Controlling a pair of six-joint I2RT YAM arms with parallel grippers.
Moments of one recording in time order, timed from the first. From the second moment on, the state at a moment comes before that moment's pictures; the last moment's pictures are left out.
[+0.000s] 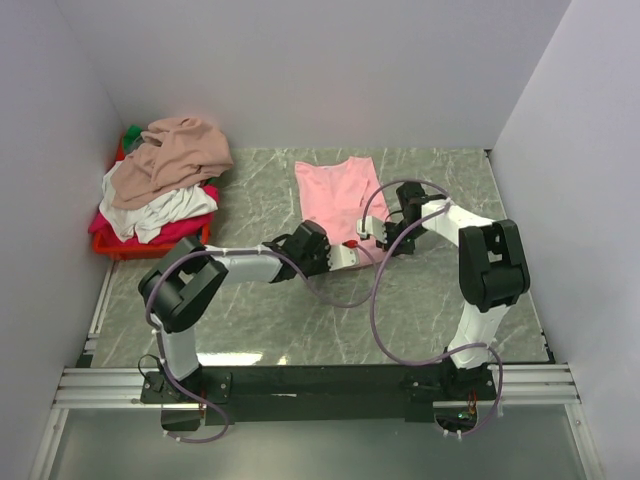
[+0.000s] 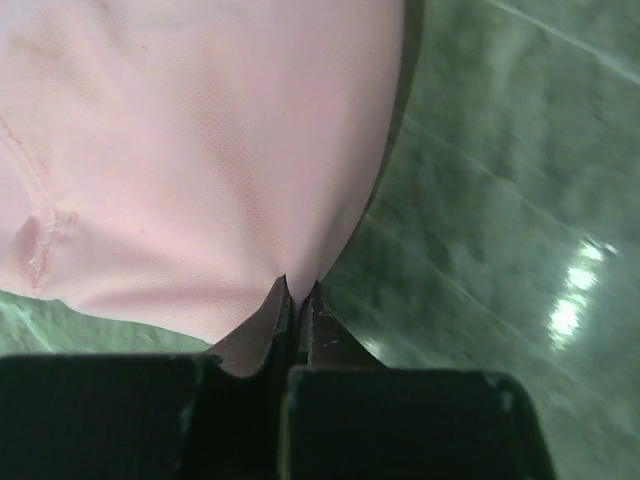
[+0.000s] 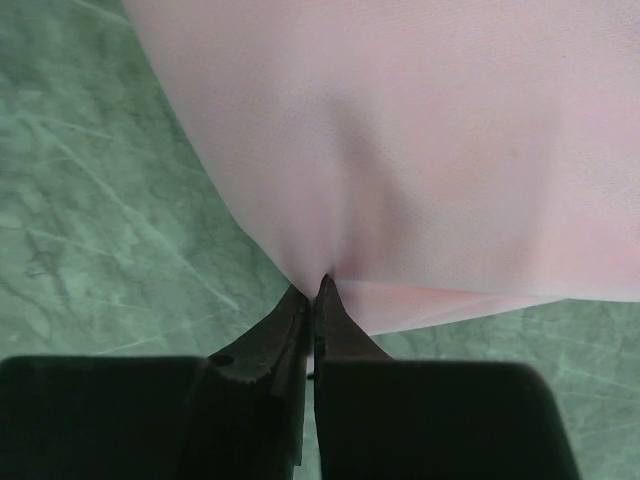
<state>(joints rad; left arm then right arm) -0.79 1.85 1.01 0.04 0.08 0.67 0.21 1.85 1.19 -0.70 -0.36 -1.33</state>
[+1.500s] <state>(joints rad) -0.44 2.04 1.43 -0.09 0.39 0.66 0.18 2.17 1.87 -0.76 -0.34 -0.70</state>
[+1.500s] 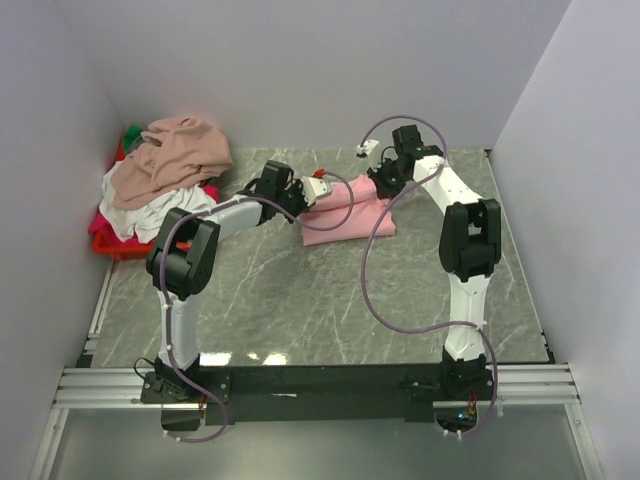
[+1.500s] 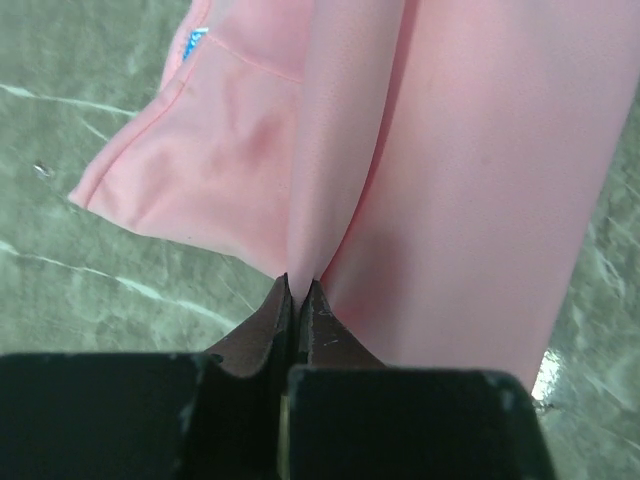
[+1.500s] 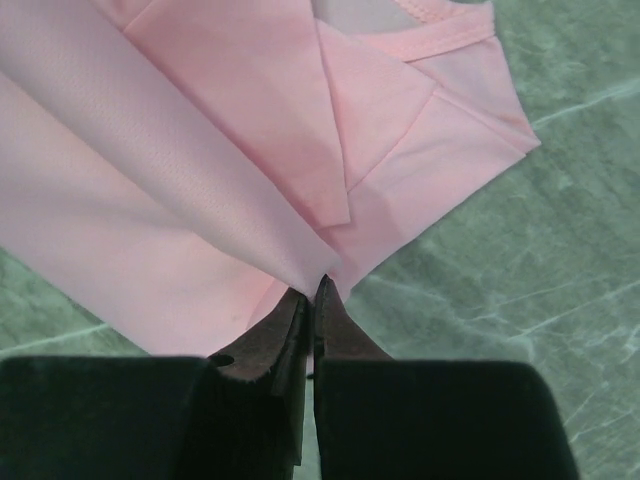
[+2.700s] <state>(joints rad) -0.41 2.37 1.74 0.27 0.19 0.58 0.18 2.37 2.09 -0.48 -0.16 -0.48</state>
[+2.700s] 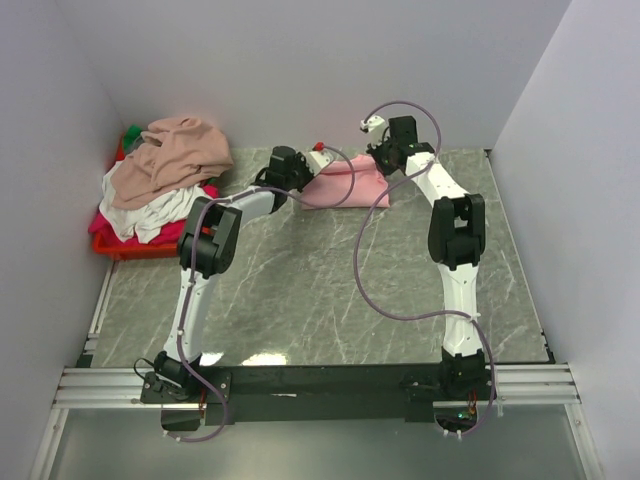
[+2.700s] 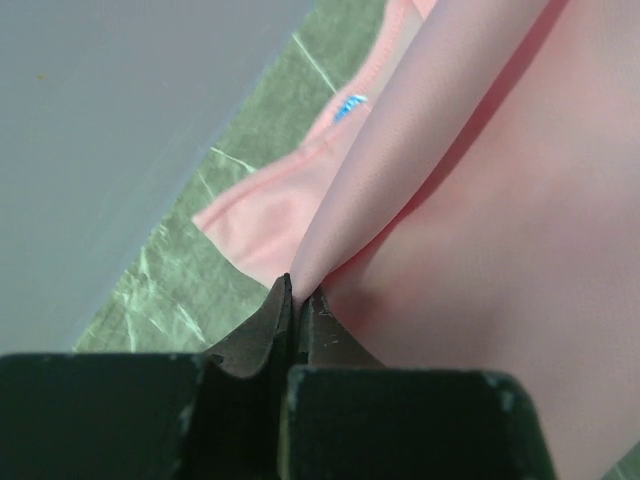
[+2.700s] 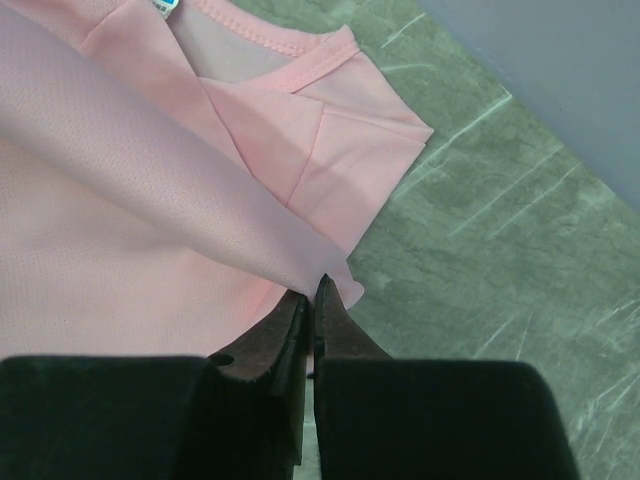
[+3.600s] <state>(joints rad) -0.42 2.48 1.83 0.41 -0.02 0.50 0.25 2.47 2.13 -0.28 0.11 -0.45</state>
